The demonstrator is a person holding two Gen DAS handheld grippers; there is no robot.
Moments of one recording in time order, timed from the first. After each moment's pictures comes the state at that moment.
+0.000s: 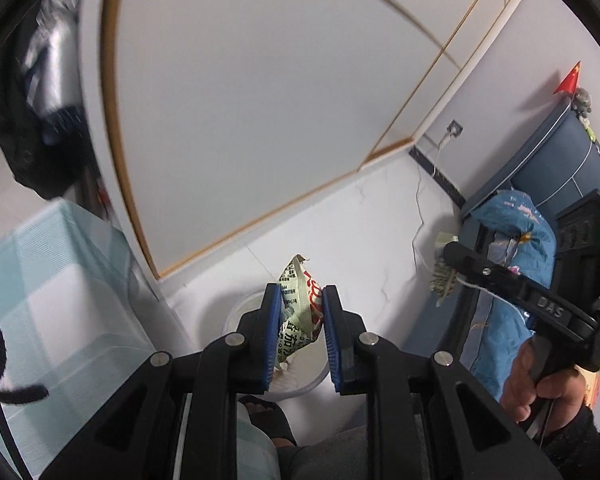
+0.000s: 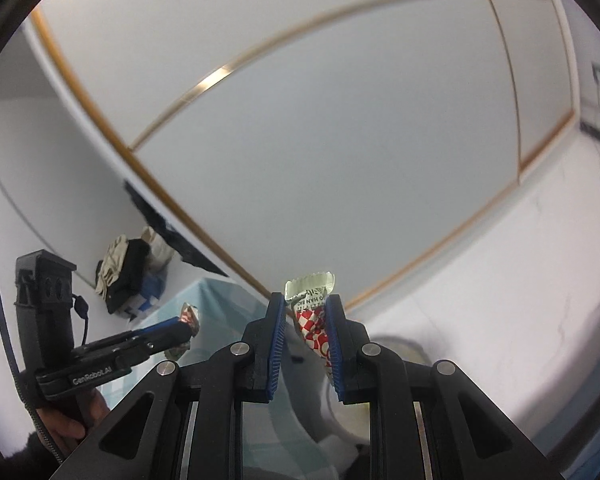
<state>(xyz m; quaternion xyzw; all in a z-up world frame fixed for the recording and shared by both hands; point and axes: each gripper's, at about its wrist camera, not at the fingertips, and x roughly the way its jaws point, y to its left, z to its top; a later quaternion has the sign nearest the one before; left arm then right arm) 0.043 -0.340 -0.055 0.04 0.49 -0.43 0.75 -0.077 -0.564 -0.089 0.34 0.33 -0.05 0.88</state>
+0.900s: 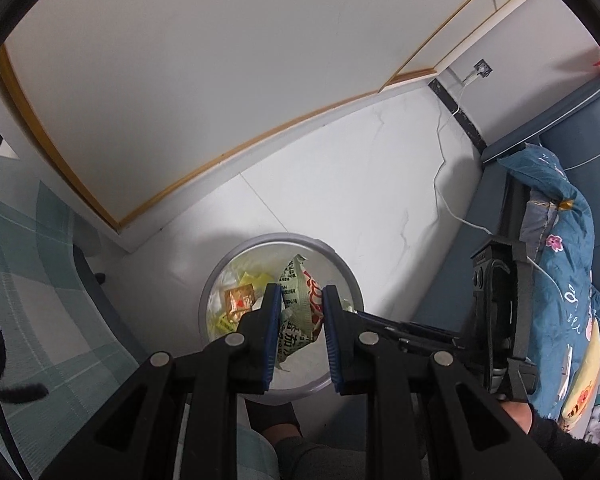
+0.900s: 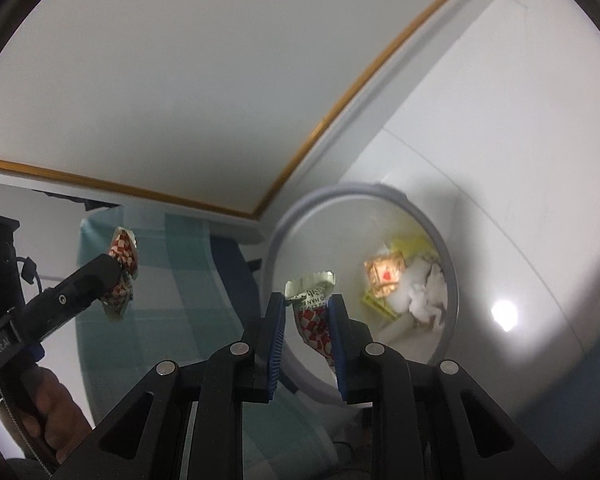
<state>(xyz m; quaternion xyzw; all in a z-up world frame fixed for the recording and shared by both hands) 0.057 -0.399 -0.141 0.09 0.60 -0.42 0.68 -0.032 -0.577 -0.322 0.48 0.50 -0.02 0.72</state>
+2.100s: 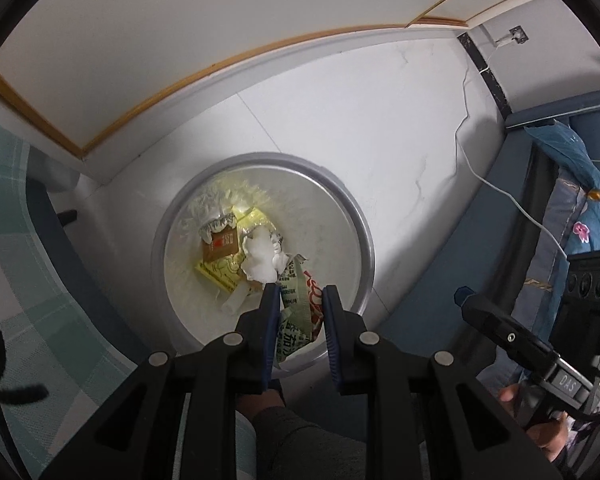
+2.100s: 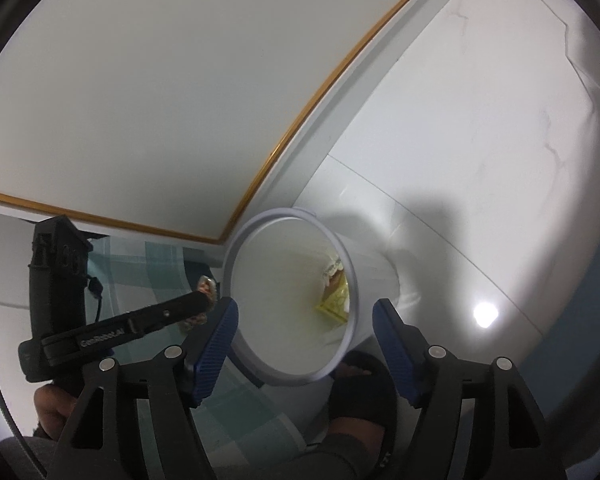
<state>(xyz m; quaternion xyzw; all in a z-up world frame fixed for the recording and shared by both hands) 0.039 -0.430 -0.199 0.11 0.70 -0.37 0.60 -0.105 -0.627 -0.294 0.48 0.47 -0.09 0.73</state>
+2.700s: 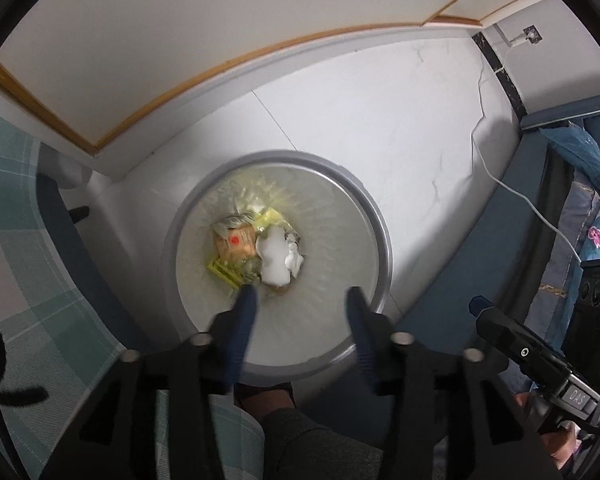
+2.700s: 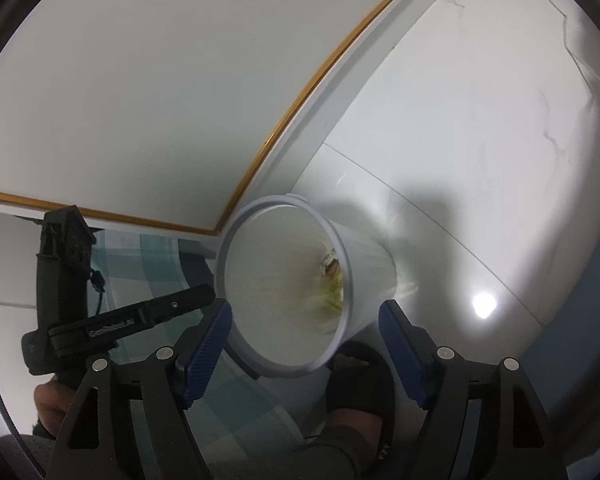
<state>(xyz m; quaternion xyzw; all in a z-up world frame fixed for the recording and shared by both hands) 0.037 -0.427 -0.196 0.13 0.69 -0.35 0.62 -0.104 -0.624 -0.298 0.48 0.49 -0.09 0.72</state>
